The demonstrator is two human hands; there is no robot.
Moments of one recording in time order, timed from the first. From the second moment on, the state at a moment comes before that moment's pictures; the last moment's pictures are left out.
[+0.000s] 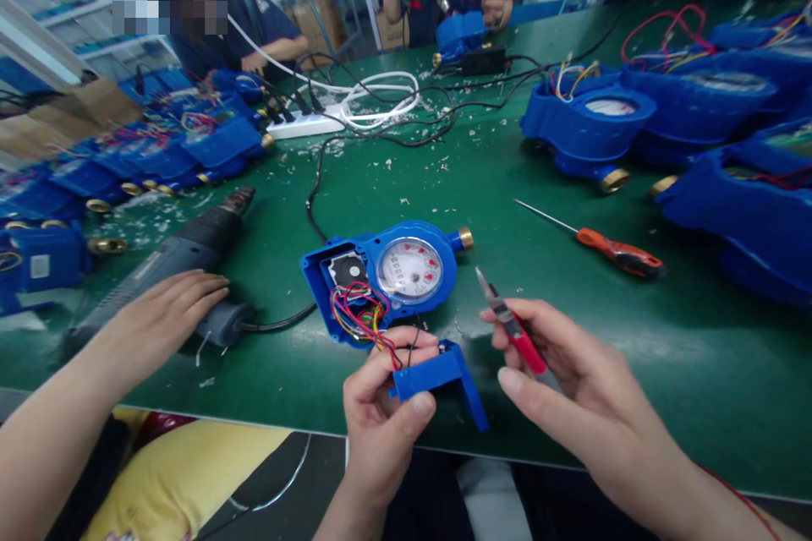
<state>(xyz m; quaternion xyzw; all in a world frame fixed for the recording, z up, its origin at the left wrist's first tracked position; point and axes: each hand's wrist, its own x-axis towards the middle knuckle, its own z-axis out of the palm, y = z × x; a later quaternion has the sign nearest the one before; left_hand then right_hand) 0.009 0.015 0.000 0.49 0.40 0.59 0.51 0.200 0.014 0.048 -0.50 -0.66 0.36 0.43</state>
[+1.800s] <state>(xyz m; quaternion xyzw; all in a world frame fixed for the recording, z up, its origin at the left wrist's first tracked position) 0.041 0.016 0.005 0.53 0.50 0.62 0.29 0.204 -0.011 0.047 -0.47 -0.83 0.08 0.30</state>
